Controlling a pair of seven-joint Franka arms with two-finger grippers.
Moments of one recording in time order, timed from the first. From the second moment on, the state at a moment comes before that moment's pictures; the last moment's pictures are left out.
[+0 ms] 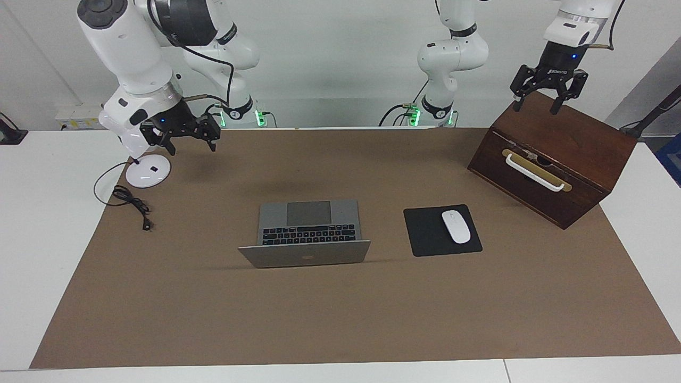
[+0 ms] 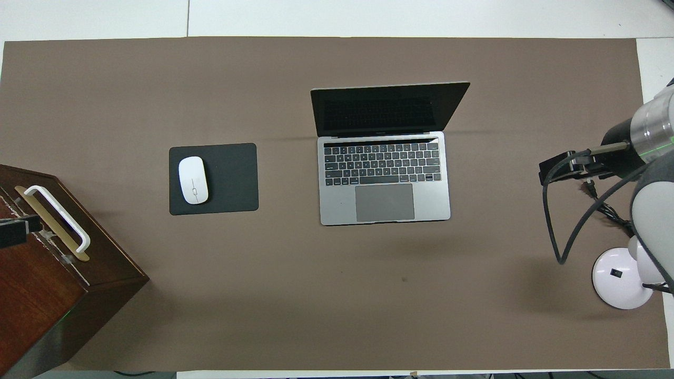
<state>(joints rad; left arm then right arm) 0.07 -0.46 -0.01 -2.02 -0.10 1.83 0.19 0.07 -0.02 0.00 -1.66 0.03 1.56 0.00</state>
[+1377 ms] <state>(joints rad) 0.07 -0.13 -0.03 -1.74 -0.06 1.68 0.17 0.08 -0.02 0.00 -1.65 0.02 1.57 0.03</state>
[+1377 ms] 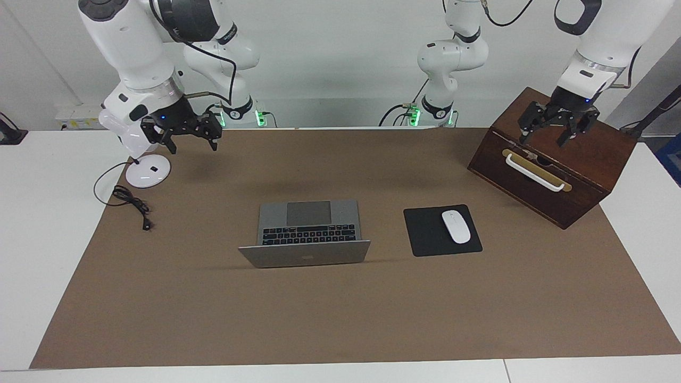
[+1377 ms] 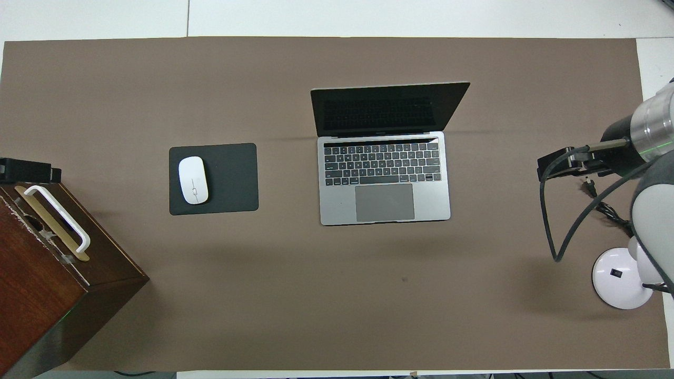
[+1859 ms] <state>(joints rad) -0.02 -0.09 0.03 -1.69 -0.04 1.57 0.14 0.08 -0.02 0.00 -1.65 0.02 1.57 0.03</state>
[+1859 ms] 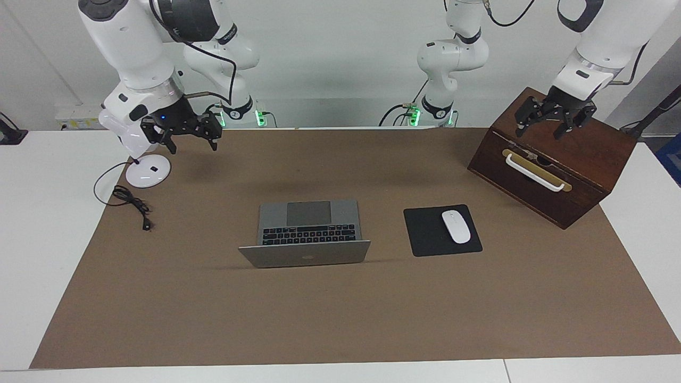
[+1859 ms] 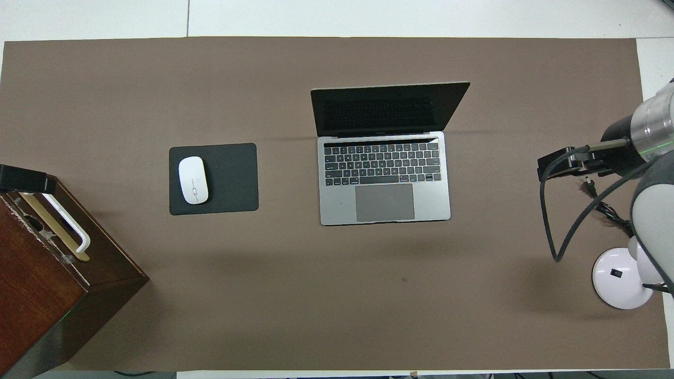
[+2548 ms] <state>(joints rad) -0.04 -0.06 0.04 -1.67 -0.03 1.58 0.06 0.08 -0.02 0.00 -1.65 0.02 1.57 0.03</state>
